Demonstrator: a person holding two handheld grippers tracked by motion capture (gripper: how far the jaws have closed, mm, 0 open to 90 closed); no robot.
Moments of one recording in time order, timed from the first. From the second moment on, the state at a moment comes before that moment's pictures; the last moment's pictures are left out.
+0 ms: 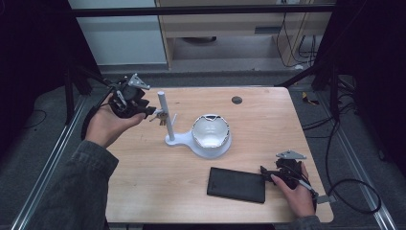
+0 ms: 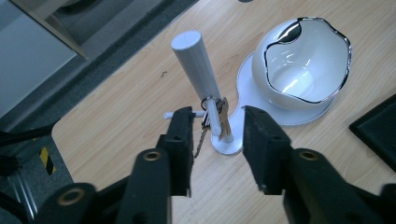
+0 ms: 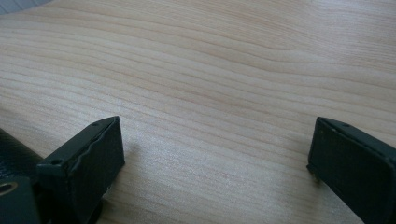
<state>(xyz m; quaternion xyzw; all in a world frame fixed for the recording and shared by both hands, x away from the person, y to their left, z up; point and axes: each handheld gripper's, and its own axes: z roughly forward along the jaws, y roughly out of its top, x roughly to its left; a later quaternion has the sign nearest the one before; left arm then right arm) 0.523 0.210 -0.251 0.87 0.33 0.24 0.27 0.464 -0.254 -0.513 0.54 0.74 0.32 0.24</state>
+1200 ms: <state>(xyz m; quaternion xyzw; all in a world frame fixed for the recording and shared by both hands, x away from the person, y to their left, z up) 0.456 0.135 -0.403 0.89 0.26 0.17 0.34 0.463 -0.254 -0.513 0.54 0.74 0.32 0.23</state>
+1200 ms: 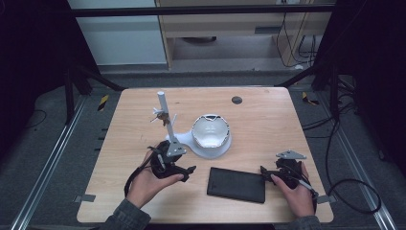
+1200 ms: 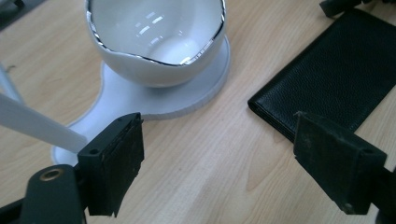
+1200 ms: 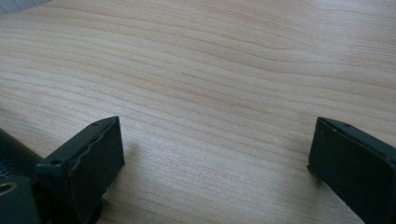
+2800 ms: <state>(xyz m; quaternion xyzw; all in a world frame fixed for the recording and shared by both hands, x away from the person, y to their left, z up) 0.425 0.093 -0.482 0.94 0.18 0.05 0.29 0.436 -0.253 -0.484 0.46 0.75 0.38 0.29</state>
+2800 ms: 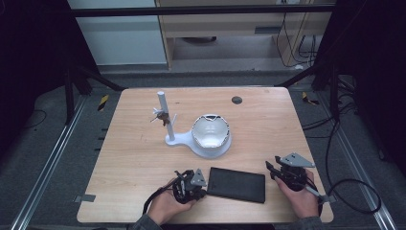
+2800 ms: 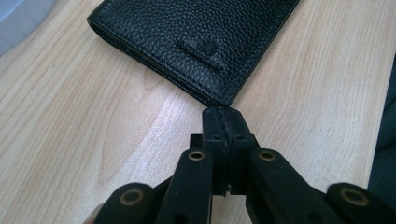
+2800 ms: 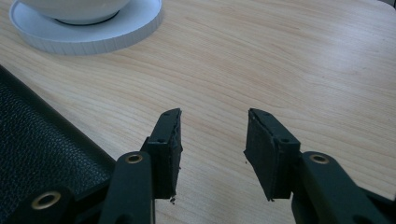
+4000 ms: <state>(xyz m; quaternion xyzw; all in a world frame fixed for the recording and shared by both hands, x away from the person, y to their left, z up) 0.433 0.099 -0.472 0.91 0.21 0.05 0.35 0.396 -0.158 -0.475 0.30 0.85 0.39 0.21</state>
